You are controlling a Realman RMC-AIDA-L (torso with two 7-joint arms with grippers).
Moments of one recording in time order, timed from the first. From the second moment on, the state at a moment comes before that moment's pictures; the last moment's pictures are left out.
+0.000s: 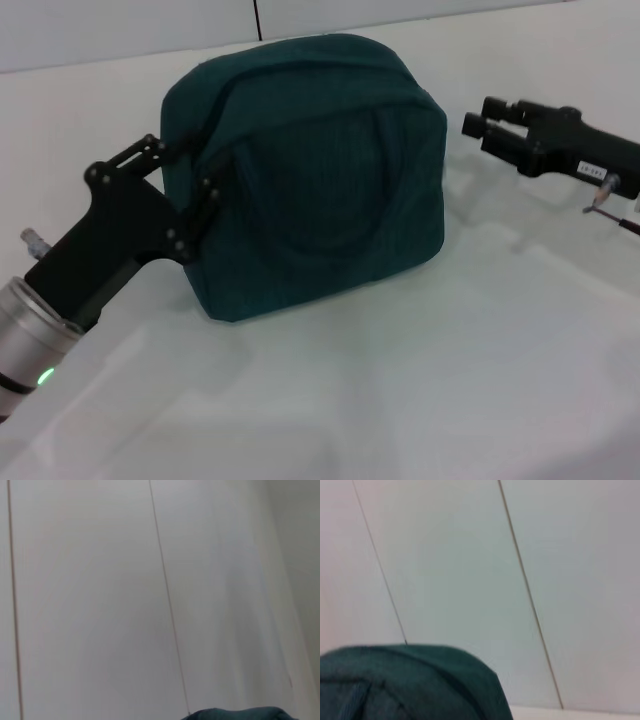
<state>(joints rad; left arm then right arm) -0.42 -2.11 1.66 0.20 0.47 1.54 -0.37 0.54 1.87 -1.86 -0.08 -0.29 -1.33 0.92</state>
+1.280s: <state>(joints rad) -0.47 -1.98 1.63 0.21 0.71 1.80 -0.70 0.58 1.79 -1.80 -0.31 -0.70 -1.77 1.03</state>
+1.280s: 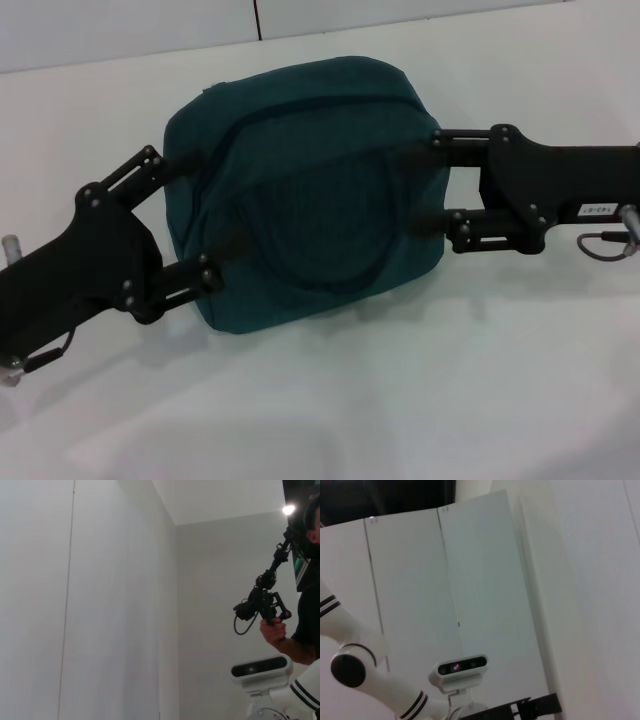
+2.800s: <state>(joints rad) -0.40 -2.09 1.51 0.21 0.77 1.72 -0.68 0.47 1.91 -1.65 -0.34 -0.70 -1.67 0.91</state>
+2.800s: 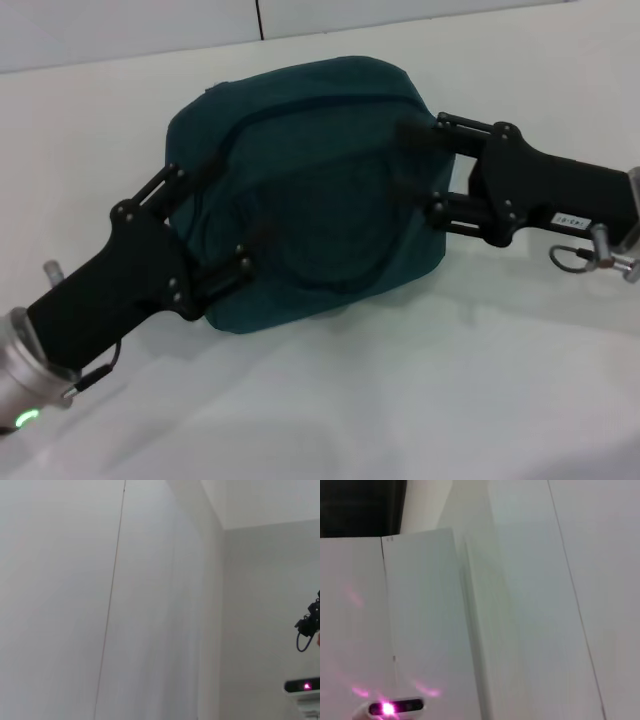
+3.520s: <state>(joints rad) -0.41 -2.09 1.51 0.25 0.78 1.77 -0.66 0.42 1.92 -1.61 -0.34 -0.73 -1.73 0.91</state>
